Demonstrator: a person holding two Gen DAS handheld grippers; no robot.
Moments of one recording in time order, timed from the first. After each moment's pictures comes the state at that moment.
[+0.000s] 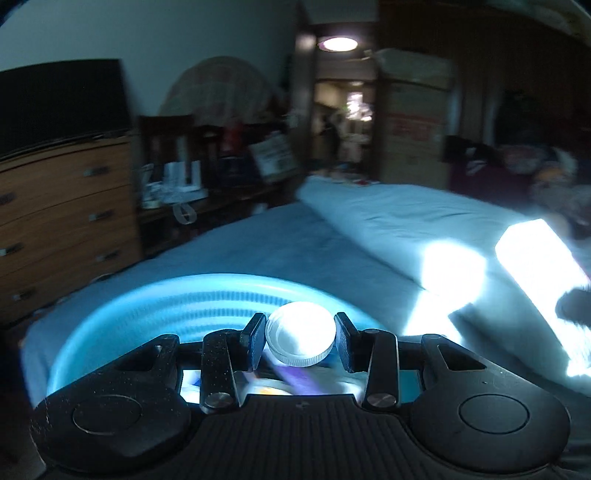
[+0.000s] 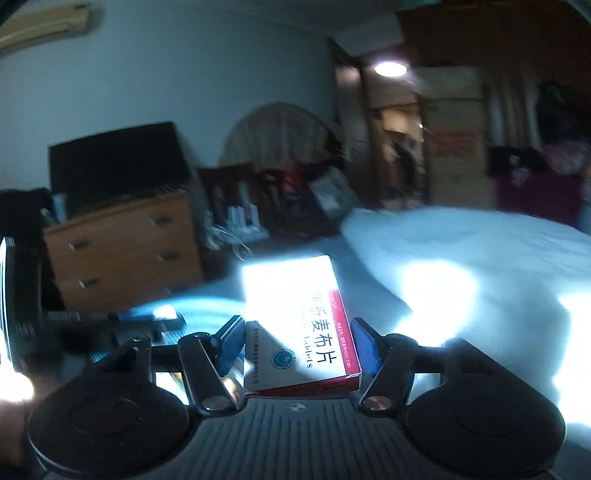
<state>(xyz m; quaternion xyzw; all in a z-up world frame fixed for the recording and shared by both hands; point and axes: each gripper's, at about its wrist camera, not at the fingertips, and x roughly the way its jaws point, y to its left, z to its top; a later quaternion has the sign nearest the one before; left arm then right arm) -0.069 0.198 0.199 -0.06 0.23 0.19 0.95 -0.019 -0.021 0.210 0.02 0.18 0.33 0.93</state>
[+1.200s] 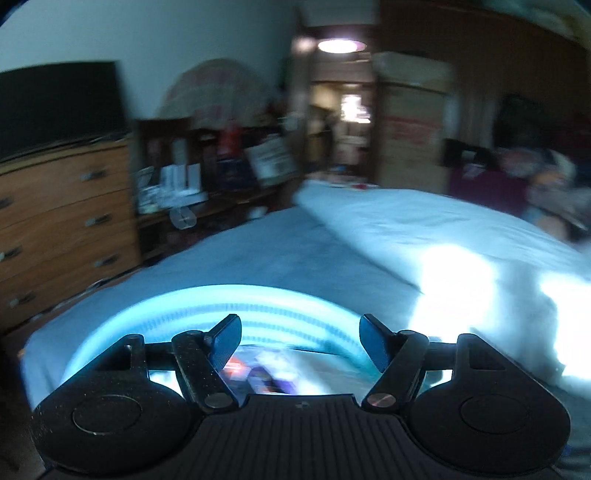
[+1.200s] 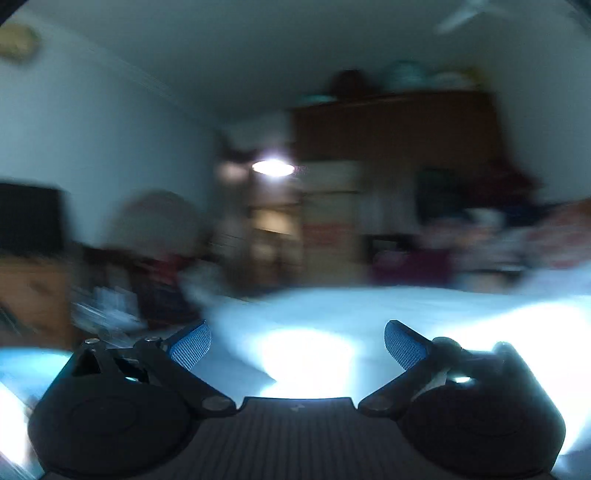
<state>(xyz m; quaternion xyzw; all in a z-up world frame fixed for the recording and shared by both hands) -0.070 0.186 0.217 -0.05 0.22 0.15 0.96 -0.021 -0.064 0.113 0.02 0.01 0.05 1.00</state>
